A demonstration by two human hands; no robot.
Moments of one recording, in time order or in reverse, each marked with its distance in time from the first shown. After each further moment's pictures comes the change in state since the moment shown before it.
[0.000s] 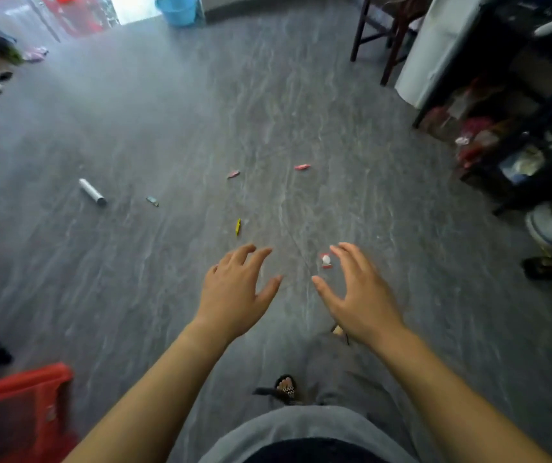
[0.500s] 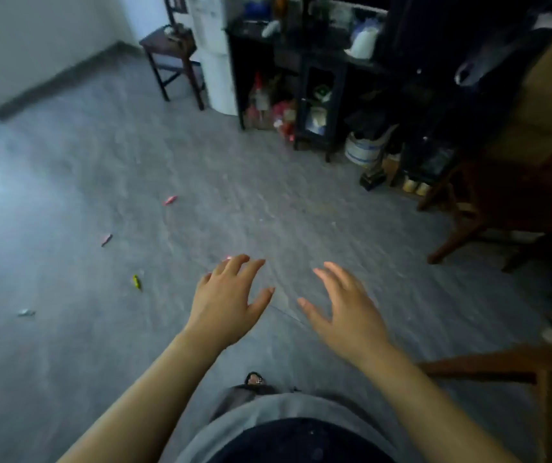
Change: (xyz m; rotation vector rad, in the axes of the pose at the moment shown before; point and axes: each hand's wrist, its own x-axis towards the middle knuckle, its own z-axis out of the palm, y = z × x) left_hand -0.135 0.149 0.056 0.161 -0.155 0.600; right_hand -0.285 0.058 -0.012 0.045 0.319 0.443
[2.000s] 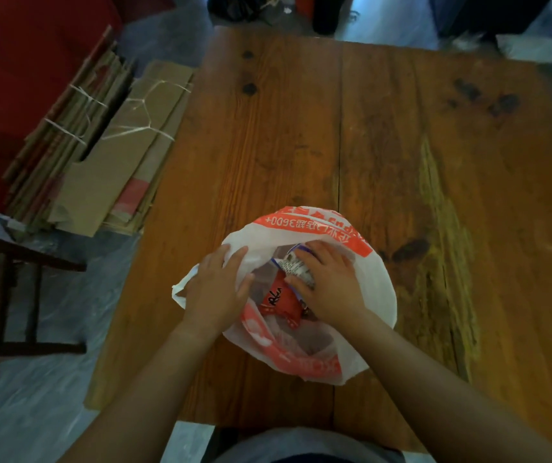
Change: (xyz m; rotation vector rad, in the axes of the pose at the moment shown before) left_hand -0.027 0.698 0.294 0.263 -0.631 1.714; right_hand -0.396 0.409 -0.113 0.185 0.900 1.699
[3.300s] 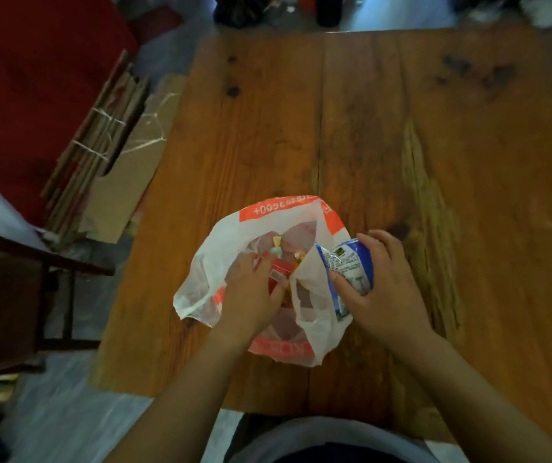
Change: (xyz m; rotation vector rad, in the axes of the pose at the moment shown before) left_hand -0.023 0.102 0.025 -0.086 -0.014 -0.061; right_hand -0.077 0.062 -0.076 0.321 0.214 0.184
